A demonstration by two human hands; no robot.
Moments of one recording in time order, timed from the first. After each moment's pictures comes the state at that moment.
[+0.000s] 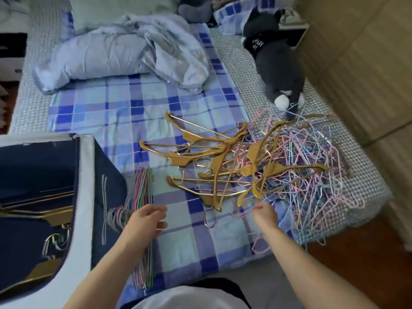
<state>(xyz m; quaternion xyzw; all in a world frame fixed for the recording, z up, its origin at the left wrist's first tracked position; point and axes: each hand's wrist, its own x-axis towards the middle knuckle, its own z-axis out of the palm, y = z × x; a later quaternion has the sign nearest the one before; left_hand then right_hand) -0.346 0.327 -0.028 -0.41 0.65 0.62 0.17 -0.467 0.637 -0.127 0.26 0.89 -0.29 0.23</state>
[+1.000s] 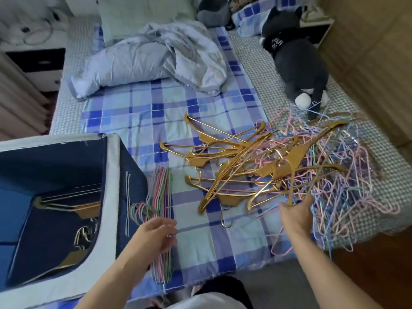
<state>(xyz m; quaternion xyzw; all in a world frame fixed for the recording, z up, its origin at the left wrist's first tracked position) -0.299 0.325 -0.005 -0.43 0.62 0.63 0.19 -0.457 0.646 -0.098 0.31 0.89 -0.32 0.08</state>
